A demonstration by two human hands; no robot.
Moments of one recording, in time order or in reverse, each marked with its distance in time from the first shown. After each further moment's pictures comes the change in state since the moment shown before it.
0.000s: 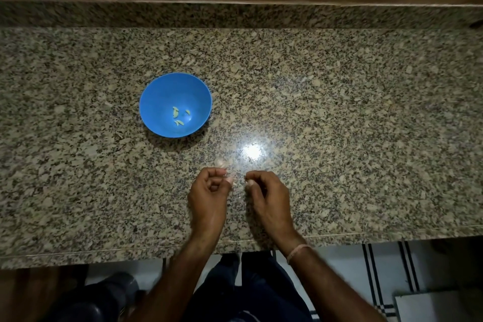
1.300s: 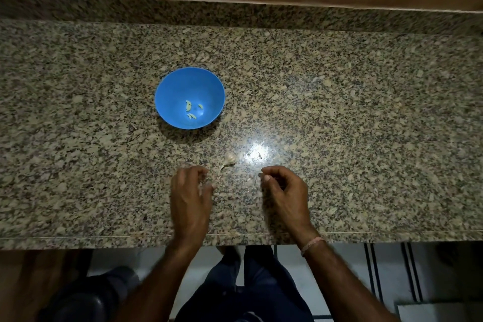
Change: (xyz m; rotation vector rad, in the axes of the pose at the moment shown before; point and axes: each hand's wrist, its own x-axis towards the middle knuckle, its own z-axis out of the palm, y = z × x) left_hand 0.004 -0.031 -0.057 0.489 0.084 0.434; right_hand 0.000 0.012 -0.012 0.139 0.040 0.061
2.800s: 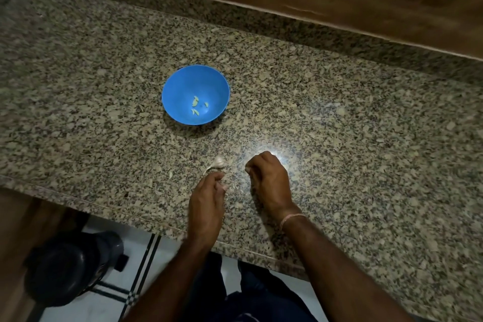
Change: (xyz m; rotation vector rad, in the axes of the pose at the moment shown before) left_hand -0.020 0.063 0.071 -0.102 0.039 -0.271; right_hand 0.088 -0.003 -0.012 -0.481 -0.314 -0.530
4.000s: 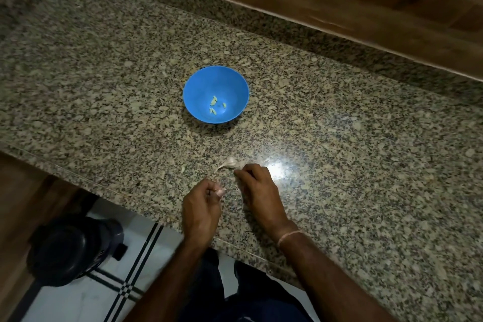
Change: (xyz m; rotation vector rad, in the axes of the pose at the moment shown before) left_hand -0.008 0.003 -0.021 -0.075 0.103 -0.318; right_hand -0.019 -0.030 0.011 -0.017 -0.193 -0.212
